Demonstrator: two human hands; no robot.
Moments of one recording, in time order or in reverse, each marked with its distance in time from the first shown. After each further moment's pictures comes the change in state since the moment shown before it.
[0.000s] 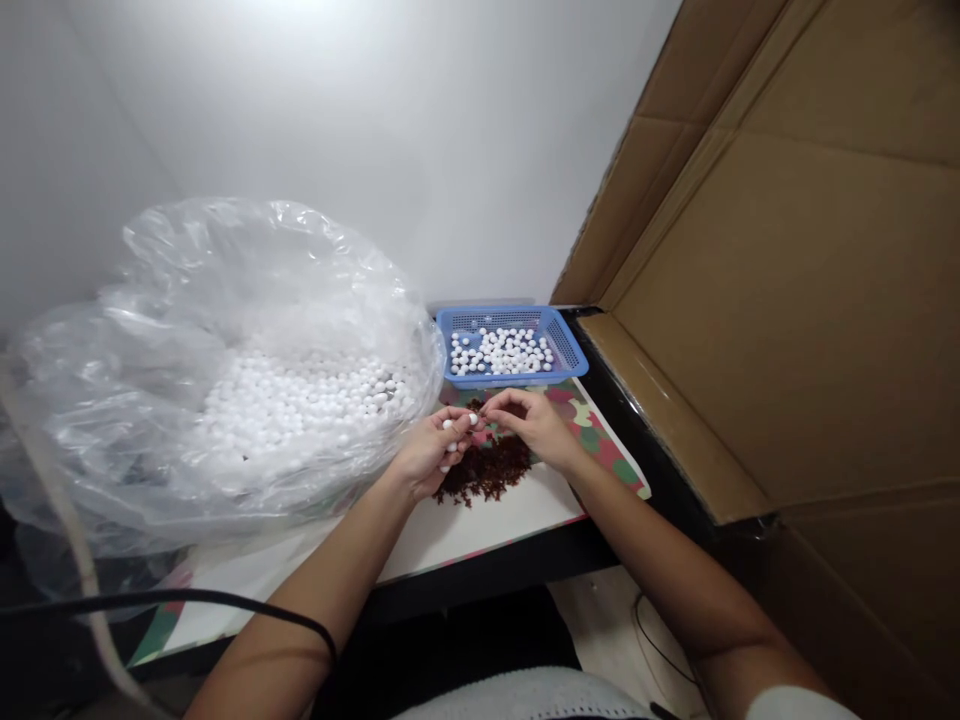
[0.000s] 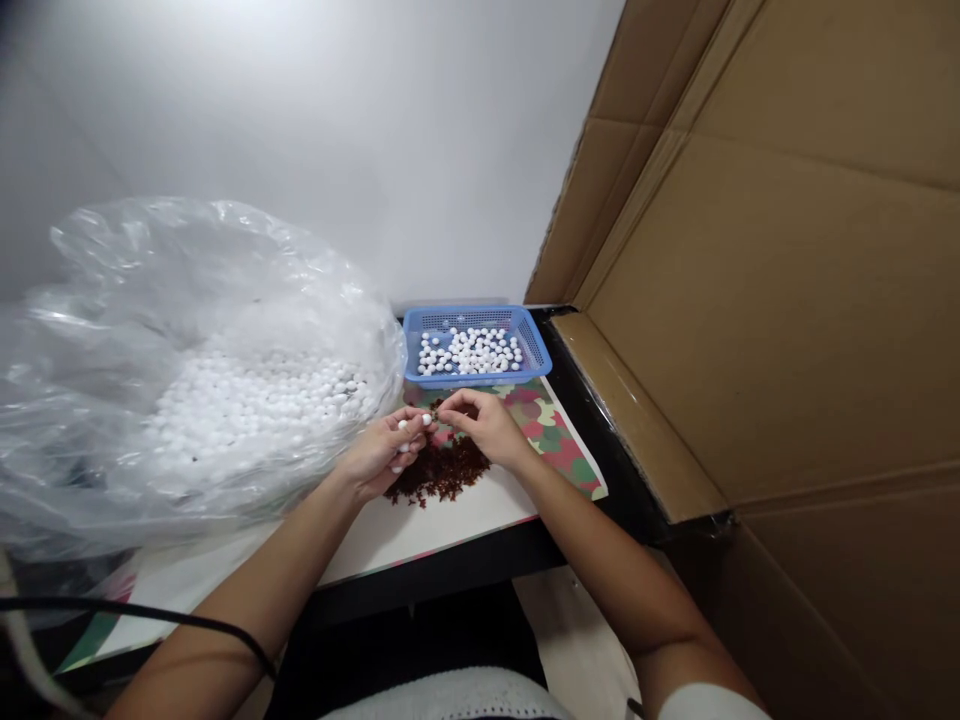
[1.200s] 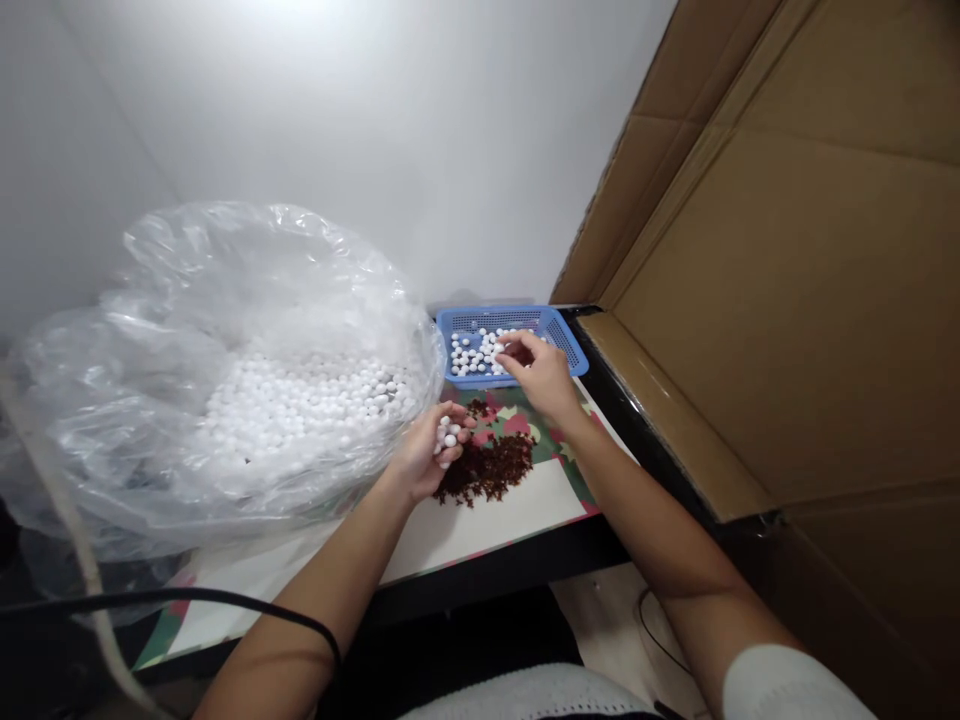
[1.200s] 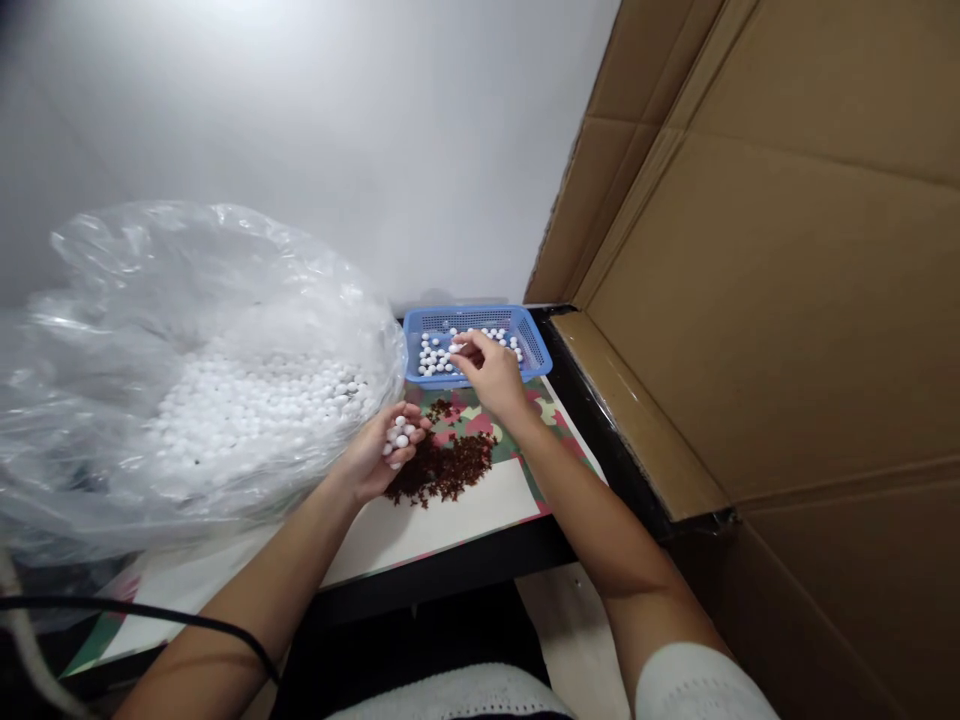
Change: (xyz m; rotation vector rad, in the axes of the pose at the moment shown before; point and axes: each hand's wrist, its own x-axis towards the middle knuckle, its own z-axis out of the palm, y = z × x) left_hand -0.005 0.012 0.008 -0.153 0.132 -0.008; right_hand 0.042 -0.024 -0.019 -0.271 0.297 -0.208
